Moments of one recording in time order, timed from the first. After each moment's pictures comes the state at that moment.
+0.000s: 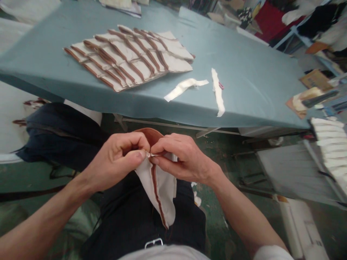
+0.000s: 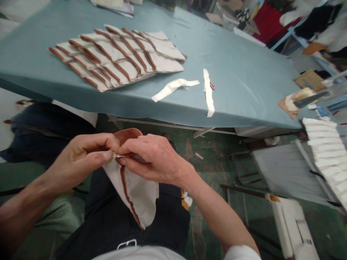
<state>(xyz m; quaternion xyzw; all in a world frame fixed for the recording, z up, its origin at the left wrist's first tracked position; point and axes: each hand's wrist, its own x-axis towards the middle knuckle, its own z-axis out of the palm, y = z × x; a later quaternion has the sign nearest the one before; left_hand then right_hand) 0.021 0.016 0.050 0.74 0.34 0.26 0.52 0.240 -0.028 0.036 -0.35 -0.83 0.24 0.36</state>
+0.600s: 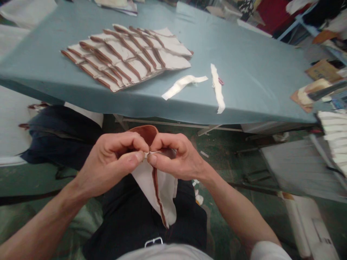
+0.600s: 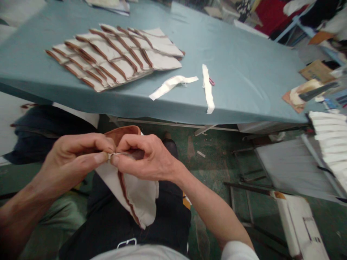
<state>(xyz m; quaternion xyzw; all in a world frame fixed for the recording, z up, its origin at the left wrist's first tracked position) 0.024 0.008 0.051 0.71 0.32 0.32 0.54 0.228 -0.033 0.044 -0.41 -0.64 0.52 0.39</state>
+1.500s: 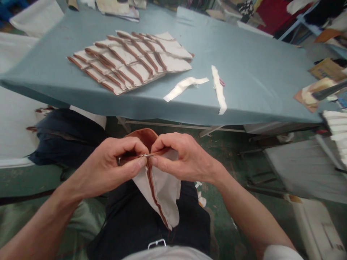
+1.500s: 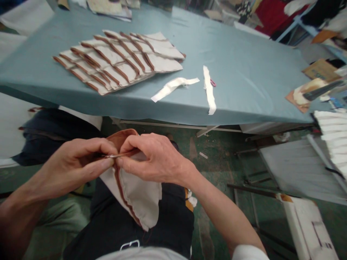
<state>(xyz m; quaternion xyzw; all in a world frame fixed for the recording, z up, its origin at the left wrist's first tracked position) 0.008 0.013 0.052 0.78 0.33 0.20 0.50 0.239 -0.032 0.055 -0.45 -0.75 0.38 0.31</state>
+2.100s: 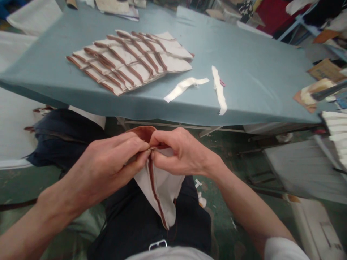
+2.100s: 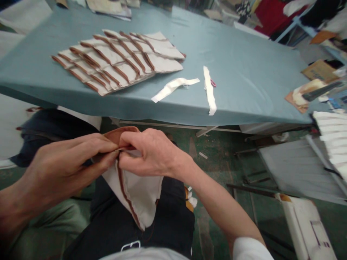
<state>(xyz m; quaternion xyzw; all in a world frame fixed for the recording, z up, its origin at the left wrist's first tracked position) 0.008 0.014 0.058 0.92 0.22 0.28 0.17 0.231 -0.015 0.061 -0.45 -0.79 0.34 0.26</state>
